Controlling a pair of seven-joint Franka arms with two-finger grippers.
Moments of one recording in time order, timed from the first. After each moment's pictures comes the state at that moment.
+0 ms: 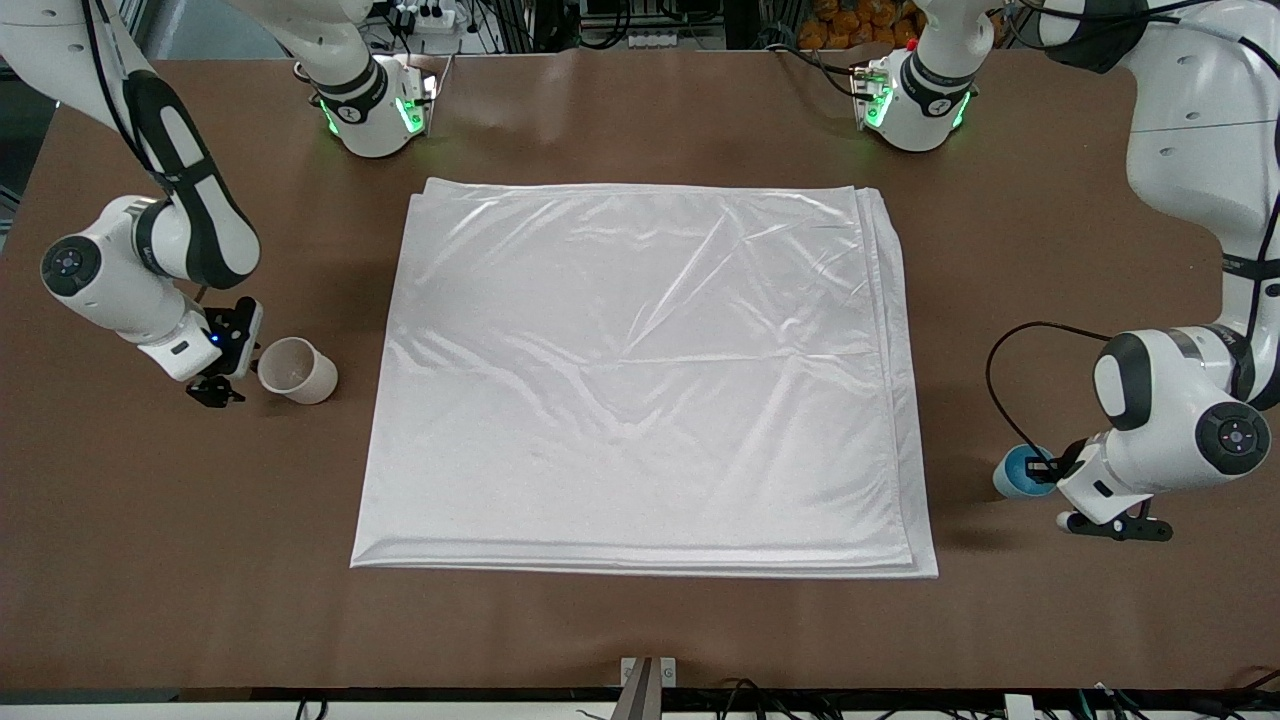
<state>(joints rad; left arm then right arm) 0.10 0.73 -0.02 -1.45 0.08 2.16 0.14 -0.21 0.31 -0.03 -2.30 -0.02 2.67 -1.74</state>
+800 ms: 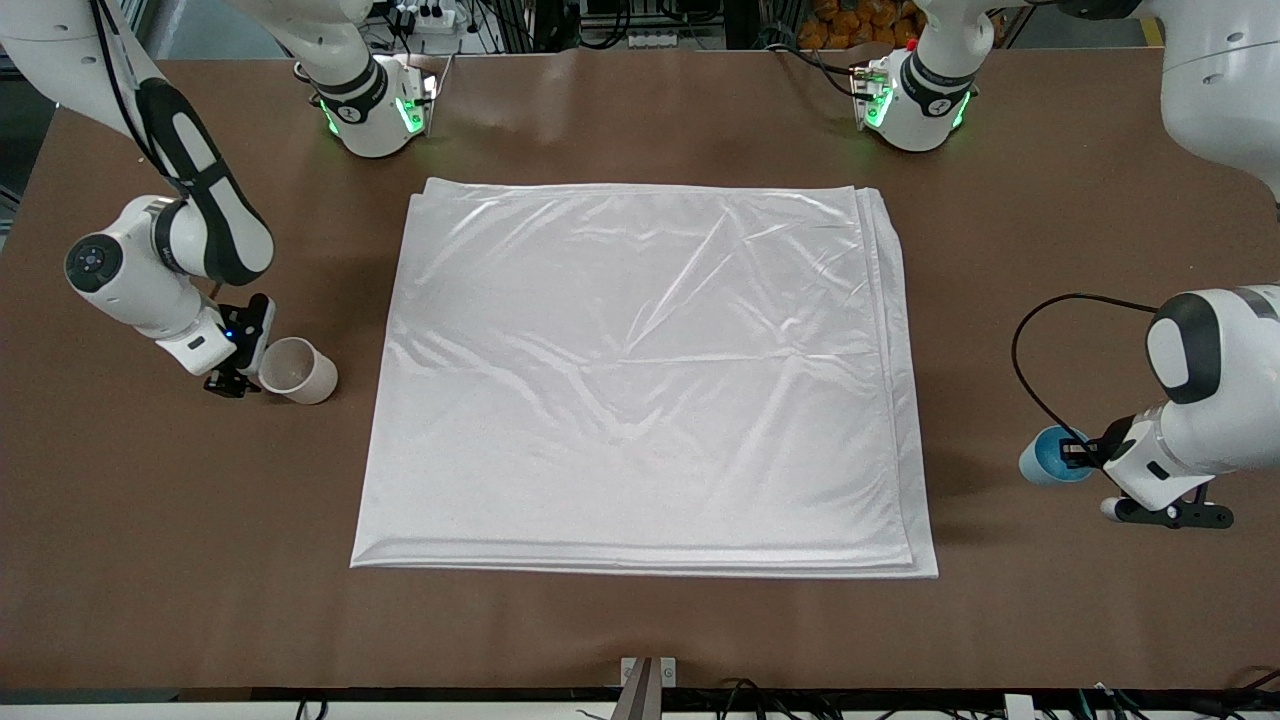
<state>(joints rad) 0.10 0.60 -0.02 -1.45 0.05 2.02 0.13 -0.22 0.33 -0.02 -2.34 -0.02 2.73 -1.74</state>
